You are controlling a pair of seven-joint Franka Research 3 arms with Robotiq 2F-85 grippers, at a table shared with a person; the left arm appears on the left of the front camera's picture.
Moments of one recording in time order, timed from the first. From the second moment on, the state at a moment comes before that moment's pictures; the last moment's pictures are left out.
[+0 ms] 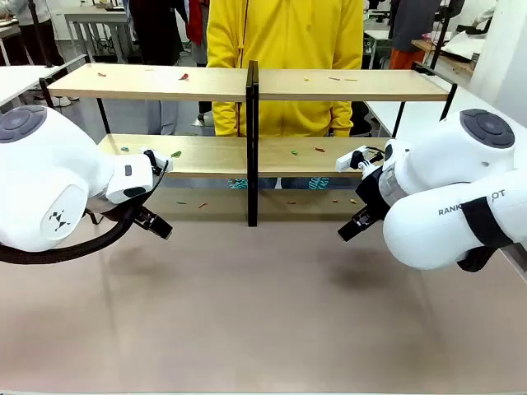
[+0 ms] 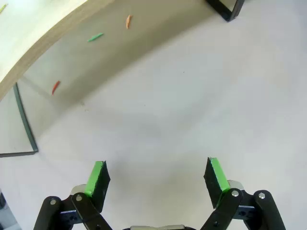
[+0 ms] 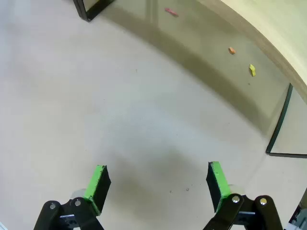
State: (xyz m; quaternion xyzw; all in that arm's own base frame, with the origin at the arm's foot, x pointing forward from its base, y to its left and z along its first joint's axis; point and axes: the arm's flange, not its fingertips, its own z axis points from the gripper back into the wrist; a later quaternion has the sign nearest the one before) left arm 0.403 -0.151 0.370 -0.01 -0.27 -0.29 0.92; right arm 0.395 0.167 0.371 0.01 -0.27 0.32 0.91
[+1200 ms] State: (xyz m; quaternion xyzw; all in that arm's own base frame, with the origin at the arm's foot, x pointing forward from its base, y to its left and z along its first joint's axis) left arm 0.404 -0.151 0.370 -0.01 -0.27 -0.29 0.92; right arm 0.395 0.167 0.371 0.01 -0.27 0.32 0.91
